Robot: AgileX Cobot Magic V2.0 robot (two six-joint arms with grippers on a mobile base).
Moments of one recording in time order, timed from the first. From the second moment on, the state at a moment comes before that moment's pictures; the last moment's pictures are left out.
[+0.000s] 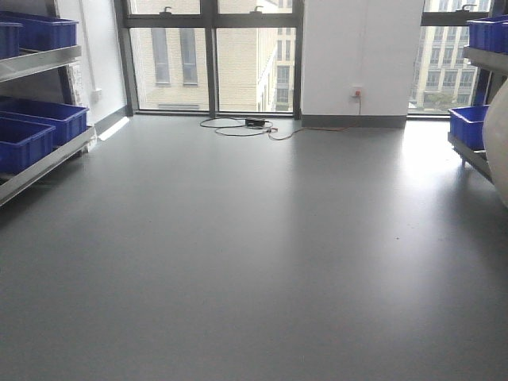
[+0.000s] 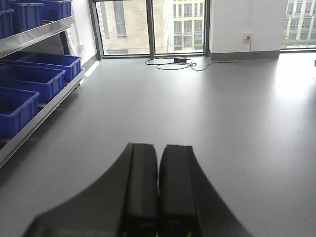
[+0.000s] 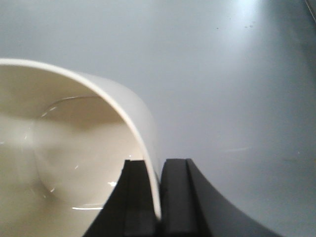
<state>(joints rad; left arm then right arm) -0.08 -0.01 0.01 0.00 0.16 0.04 0.01 0.46 -0.52 0.00 0.66 0.13</state>
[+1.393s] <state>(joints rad) -0.08 -0.01 0.01 0.00 0.16 0.04 0.01 0.46 -0.52 0.00 0.66 0.13</state>
